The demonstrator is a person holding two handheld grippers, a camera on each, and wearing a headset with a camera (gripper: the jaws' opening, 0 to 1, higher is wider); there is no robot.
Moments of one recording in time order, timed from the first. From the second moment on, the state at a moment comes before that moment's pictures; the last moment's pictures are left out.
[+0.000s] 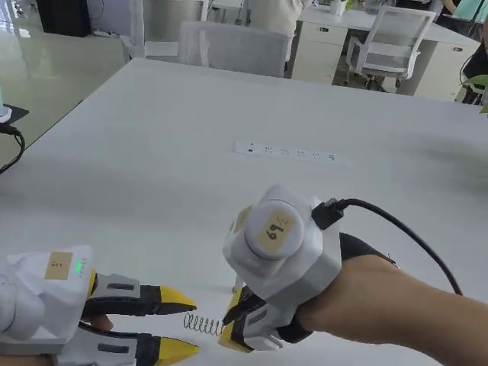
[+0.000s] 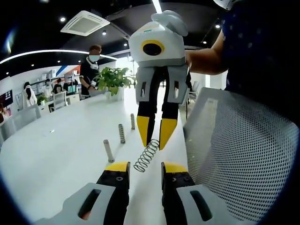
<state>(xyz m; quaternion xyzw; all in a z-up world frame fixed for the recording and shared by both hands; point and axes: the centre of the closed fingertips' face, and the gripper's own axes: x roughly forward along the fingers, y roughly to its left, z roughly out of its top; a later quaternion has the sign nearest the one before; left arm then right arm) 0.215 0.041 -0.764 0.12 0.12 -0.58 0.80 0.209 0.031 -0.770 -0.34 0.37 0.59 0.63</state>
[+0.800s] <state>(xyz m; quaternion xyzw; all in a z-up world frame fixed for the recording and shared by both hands) 0.211 0.032 -0.764 0.14 0.12 -0.60 0.78 0.204 0.031 -0.747 -0.34 0.35 0.61 0.62</state>
